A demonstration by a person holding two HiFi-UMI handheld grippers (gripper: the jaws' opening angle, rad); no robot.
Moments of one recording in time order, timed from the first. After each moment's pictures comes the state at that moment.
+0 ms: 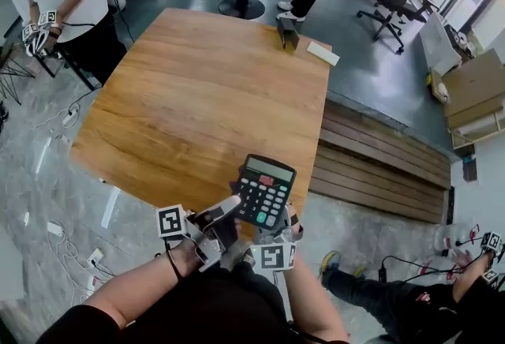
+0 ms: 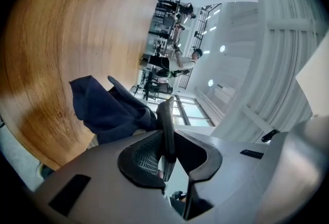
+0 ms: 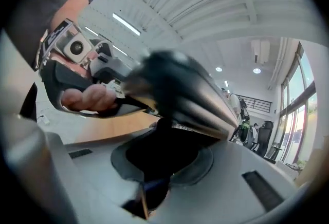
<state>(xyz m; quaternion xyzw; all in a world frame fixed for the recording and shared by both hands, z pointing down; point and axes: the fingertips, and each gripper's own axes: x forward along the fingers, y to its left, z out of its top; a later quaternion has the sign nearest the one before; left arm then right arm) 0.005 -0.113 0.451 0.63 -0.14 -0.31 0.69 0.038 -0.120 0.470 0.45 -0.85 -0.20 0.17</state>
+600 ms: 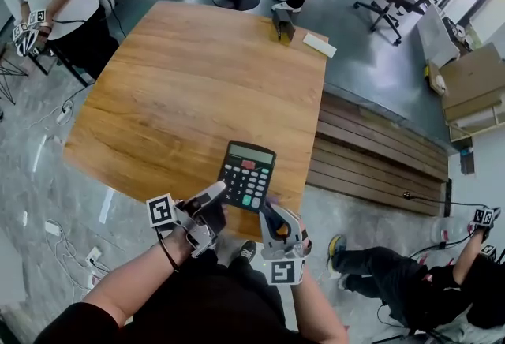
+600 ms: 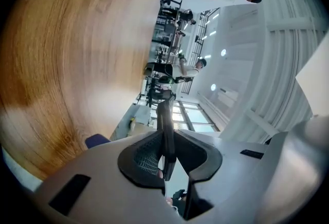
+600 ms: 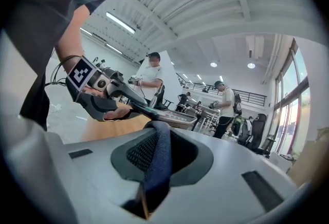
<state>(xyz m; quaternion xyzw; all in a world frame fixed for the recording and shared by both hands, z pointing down) -0.021 -0.147 0.487 0.63 -0.18 -0.32 0.69 0.077 -0.088 0.476 0.48 -0.85 -0.17 0.16</state>
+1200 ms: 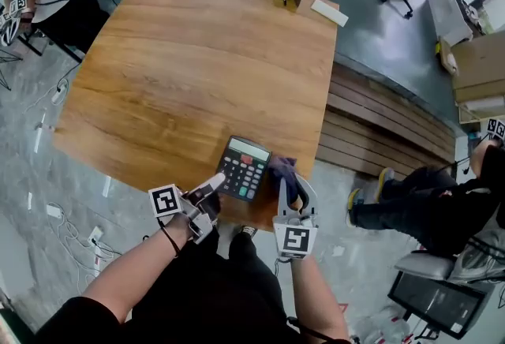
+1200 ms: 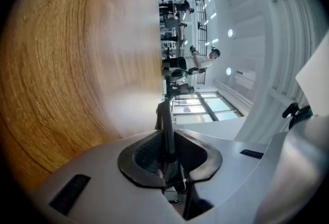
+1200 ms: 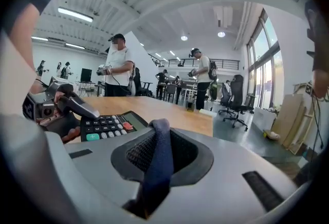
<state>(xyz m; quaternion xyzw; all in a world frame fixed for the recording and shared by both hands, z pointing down) -0.025 -0.144 0.595 0.66 -0.26 -0.20 0.68 0.139 -0.144 0.546 0.58 -0.79 0.01 0.18</state>
